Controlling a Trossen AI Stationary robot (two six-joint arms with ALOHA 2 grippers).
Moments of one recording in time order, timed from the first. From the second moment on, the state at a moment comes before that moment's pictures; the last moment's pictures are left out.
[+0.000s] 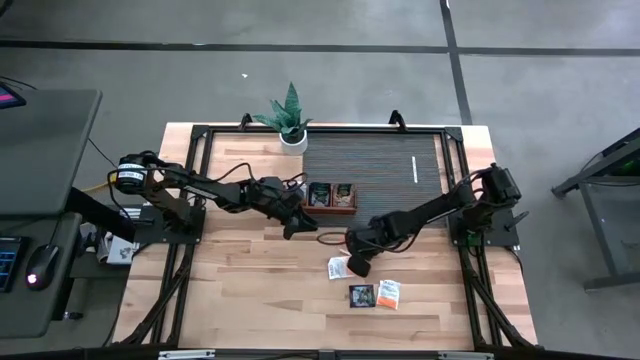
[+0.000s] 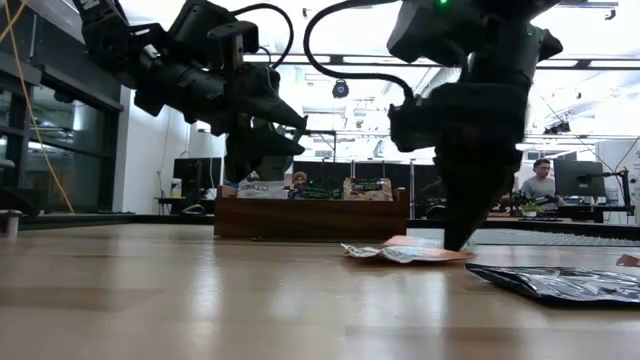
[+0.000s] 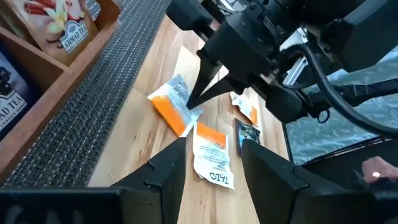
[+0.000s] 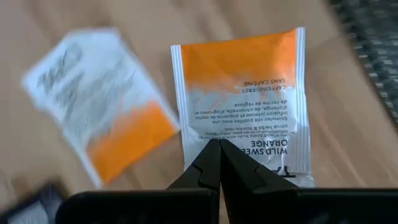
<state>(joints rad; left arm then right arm) 0.07 1.55 0.61 0.57 0.35 -0.66 0.24 1.80 0.98 -0.42 0.03 0.77</state>
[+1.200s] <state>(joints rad) -0.07 1.83 0.91 0.47 0.22 -1.00 0.24 1.75 0.97 -0.44 0.07 0.29</state>
